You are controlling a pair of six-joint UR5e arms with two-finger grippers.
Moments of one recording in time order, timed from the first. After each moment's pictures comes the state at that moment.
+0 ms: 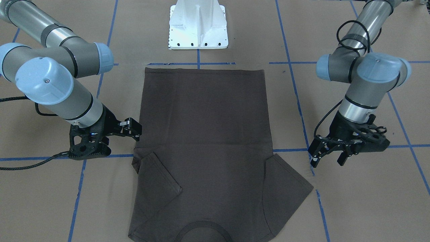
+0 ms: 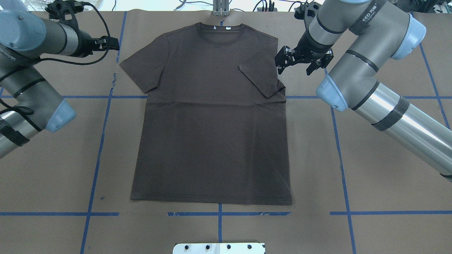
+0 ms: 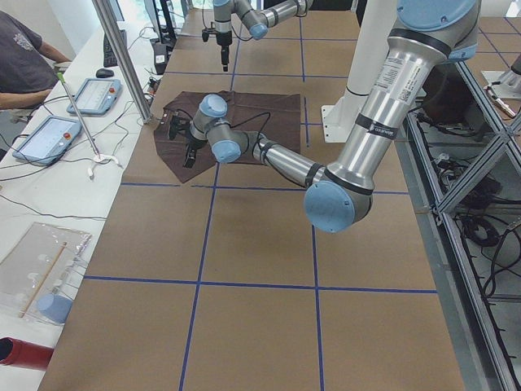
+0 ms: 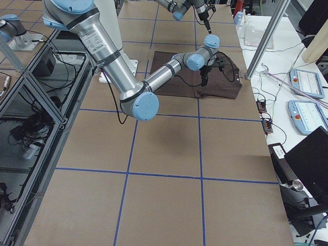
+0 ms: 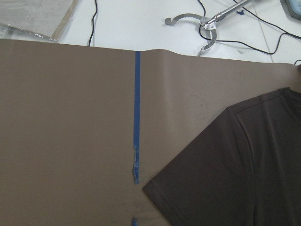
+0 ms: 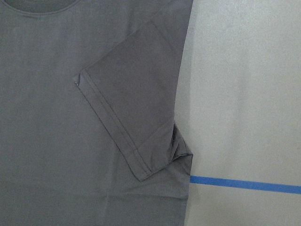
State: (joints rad) left arm -0.92 -2.03 -1.41 -2.29 -1.76 -1.13; right arm 0.92 -0.93 1.53 -1.47 2.23 0.87
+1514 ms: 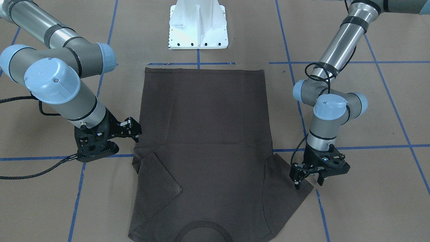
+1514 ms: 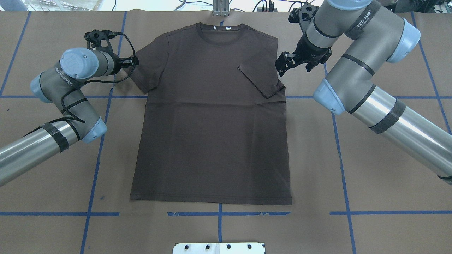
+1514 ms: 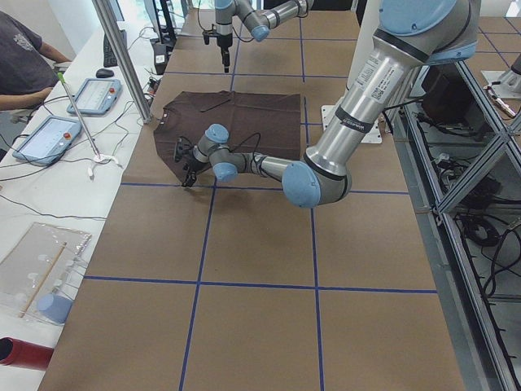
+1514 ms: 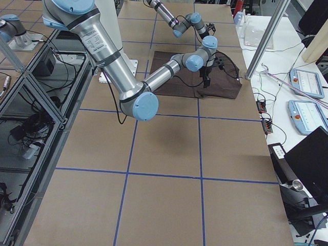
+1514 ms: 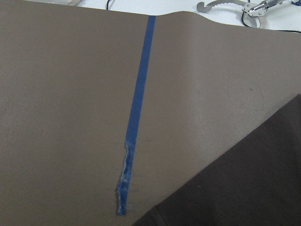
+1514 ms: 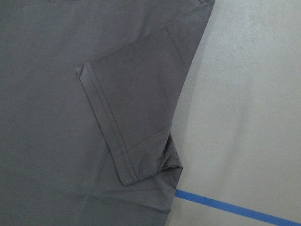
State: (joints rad) left arm -0.82 -2.17 -1.04 -2.46 -1.59 -1.16; right arm 0.90 -0.92 1.51 -1.46 2.16 0.69
